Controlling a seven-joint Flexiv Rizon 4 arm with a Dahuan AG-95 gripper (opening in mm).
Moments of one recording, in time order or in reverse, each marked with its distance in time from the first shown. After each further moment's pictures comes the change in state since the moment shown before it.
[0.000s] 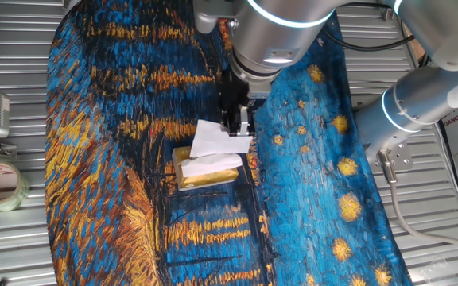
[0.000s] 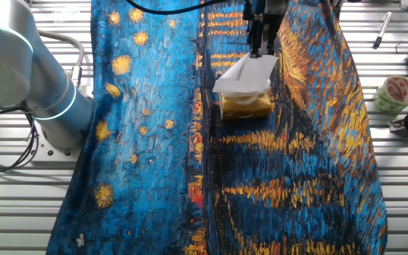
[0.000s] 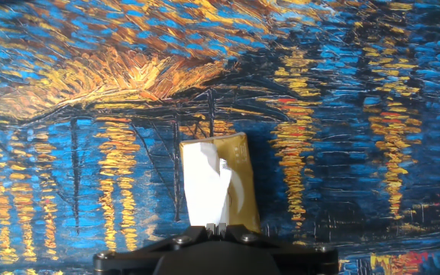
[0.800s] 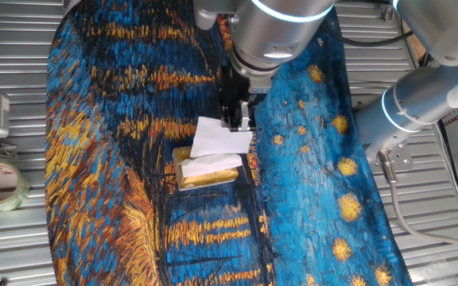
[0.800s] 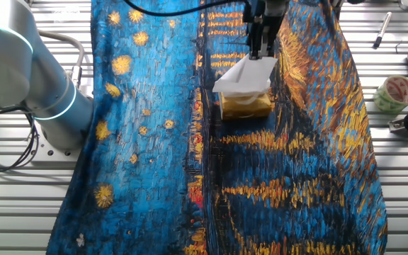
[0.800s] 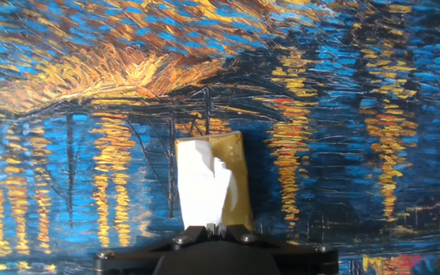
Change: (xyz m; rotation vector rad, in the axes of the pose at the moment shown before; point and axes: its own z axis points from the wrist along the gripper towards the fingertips) arm 0.003 -0.012 0.001 -0.004 0.005 -0.031
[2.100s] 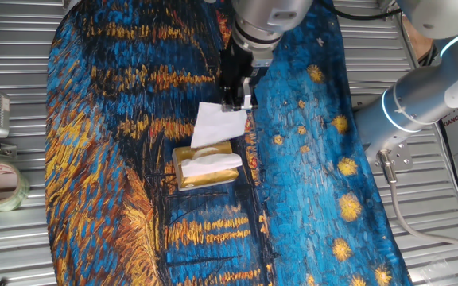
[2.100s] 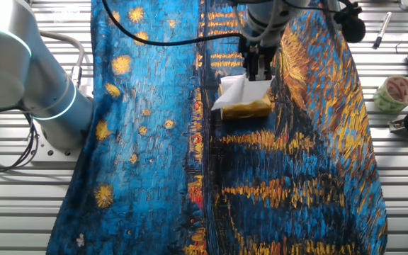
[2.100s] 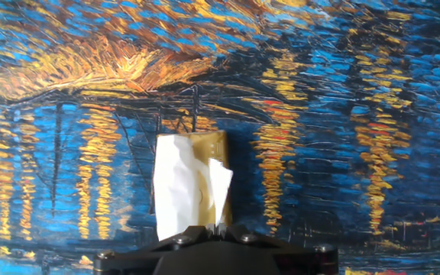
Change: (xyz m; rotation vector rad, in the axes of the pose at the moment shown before) arm 0.006 -0.036 0.008 -0.038 -0.022 -0.049
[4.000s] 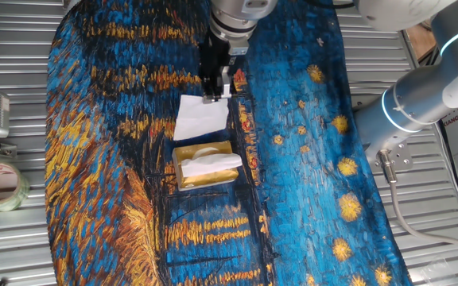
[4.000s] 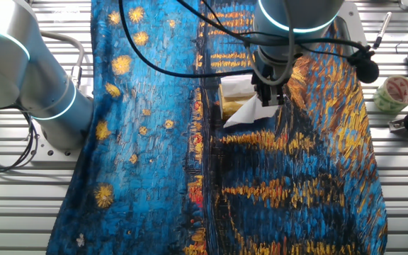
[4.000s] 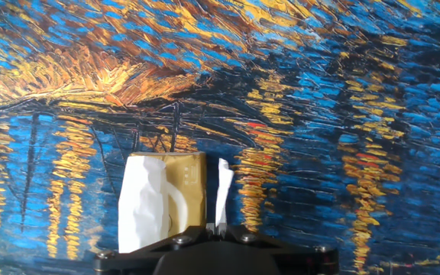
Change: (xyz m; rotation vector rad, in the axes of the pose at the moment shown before) arm -0.023 -0.034 0.027 -0.029 -0.029 -0.069
